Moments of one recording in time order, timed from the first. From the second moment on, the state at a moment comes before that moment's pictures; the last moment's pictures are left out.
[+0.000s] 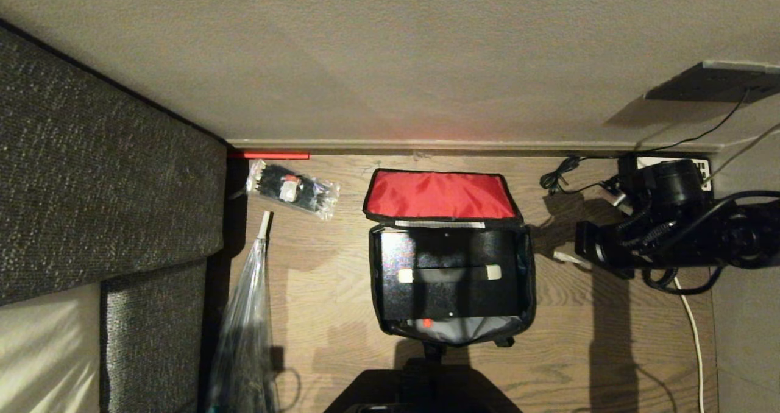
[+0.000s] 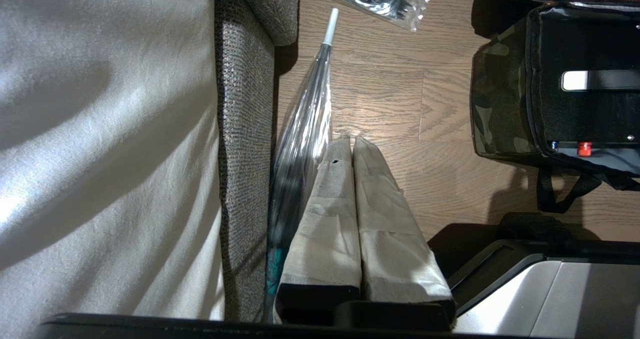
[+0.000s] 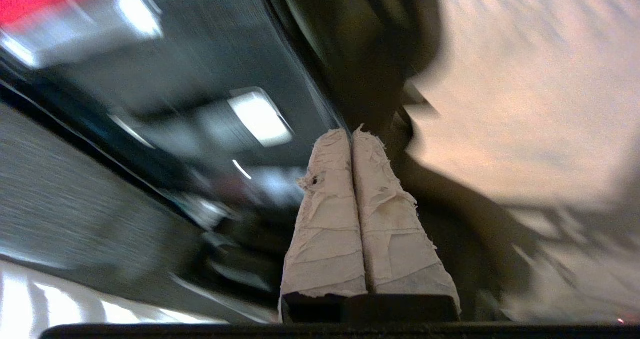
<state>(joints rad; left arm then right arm) 0.00 0.00 0.00 0.00 0.00 0.00 0.07 1.86 -0.97 -0.15 0.37 0.41</state>
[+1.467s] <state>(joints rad) 0.00 0.00 0.00 0.00 0.00 0.00 0.12 2.15 -1.30 -0.43 0.49 0.66</state>
